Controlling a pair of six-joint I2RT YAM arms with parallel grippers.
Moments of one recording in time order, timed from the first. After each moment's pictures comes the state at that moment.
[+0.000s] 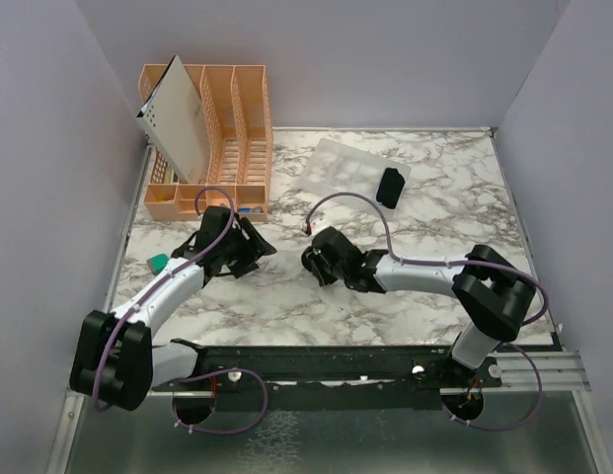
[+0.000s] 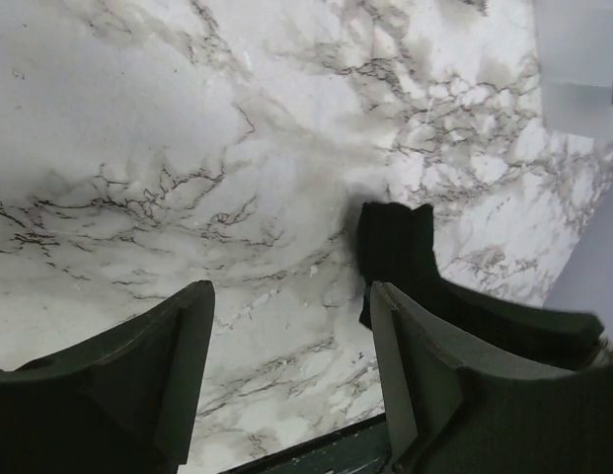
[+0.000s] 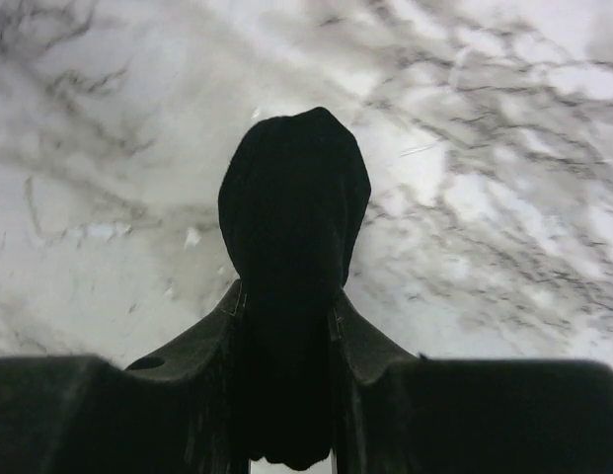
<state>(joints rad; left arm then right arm) -0.31 1.24 0.66 -0.28 0.23 -0.94 0.98 1.68 0.87 0.03 0.23 0.20</state>
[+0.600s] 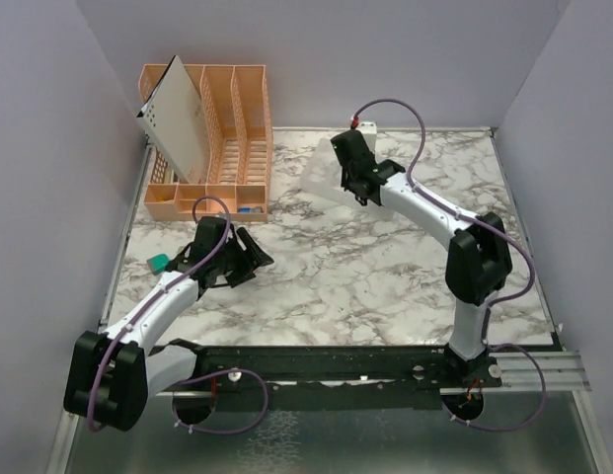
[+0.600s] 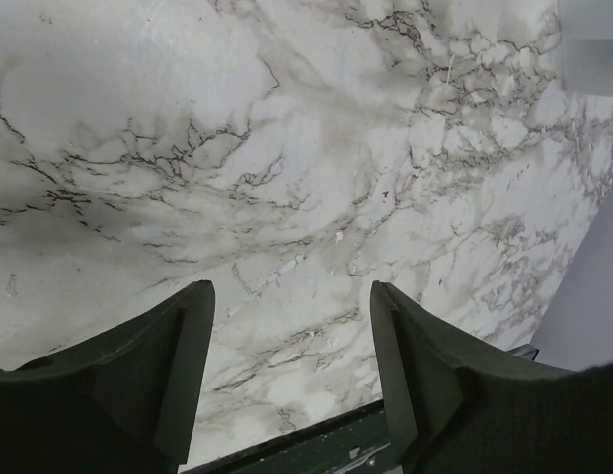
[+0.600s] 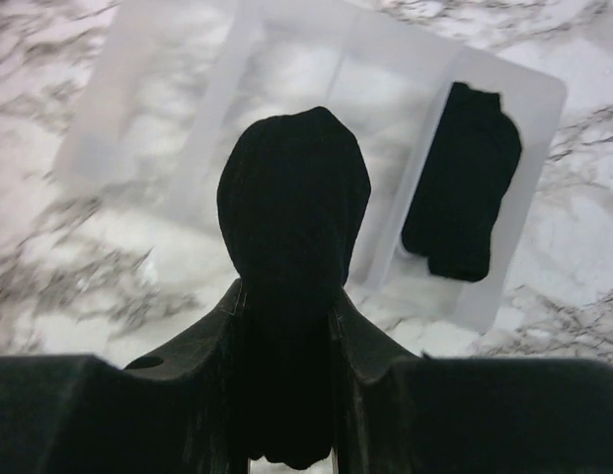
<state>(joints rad) -0.30 1.09 0.57 -0.31 0.24 -0.90 0.63 1.87 1.59 -0.44 0.54 0.41</state>
